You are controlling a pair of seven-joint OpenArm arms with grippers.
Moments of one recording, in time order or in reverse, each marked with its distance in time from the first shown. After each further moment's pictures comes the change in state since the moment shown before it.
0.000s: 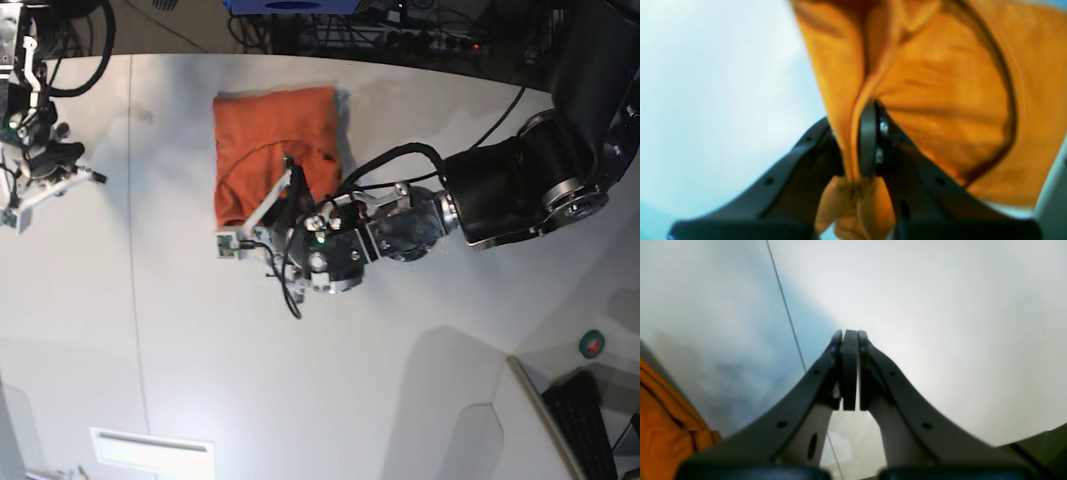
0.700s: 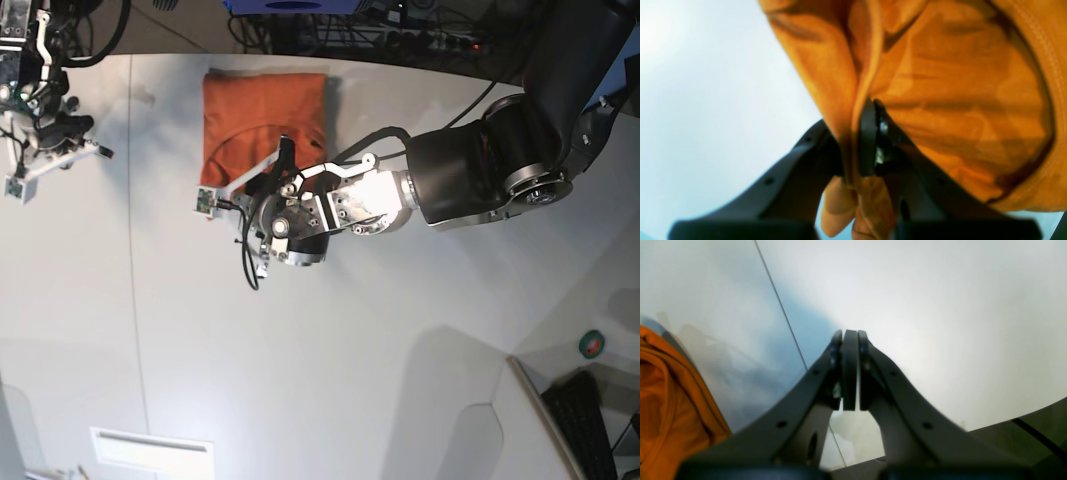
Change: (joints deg) left arm 3.1 5.6 1.0 -6.6 11.8 -10.1 -4.2; right arm -4.5 -2.9 1.1 0.0 0.1 0.0 3.3
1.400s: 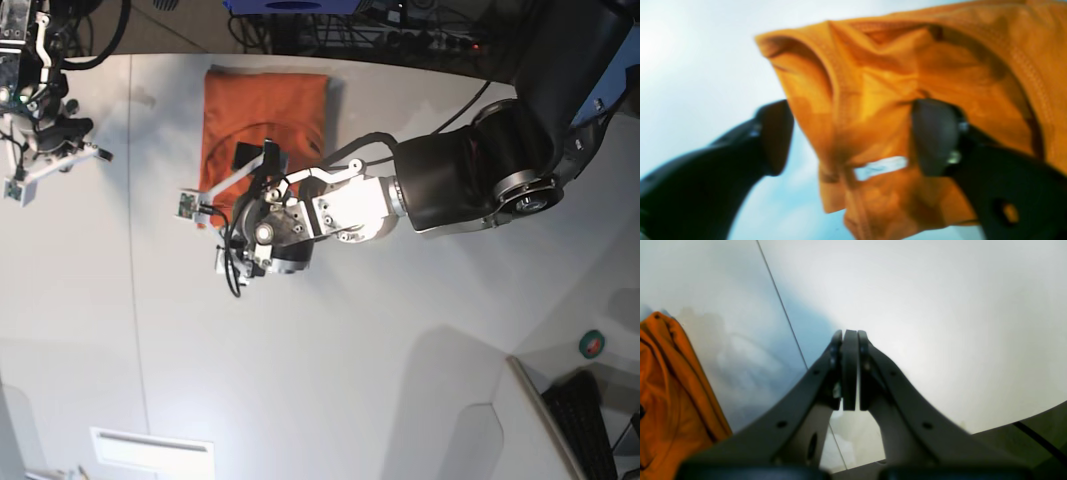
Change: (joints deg) left arm -1.7 2.2 0.0 0.4 -0.5 -0.1 0.1; right arm 0.4 0.1 -0.1 0.0 0.0 0.0 0.0
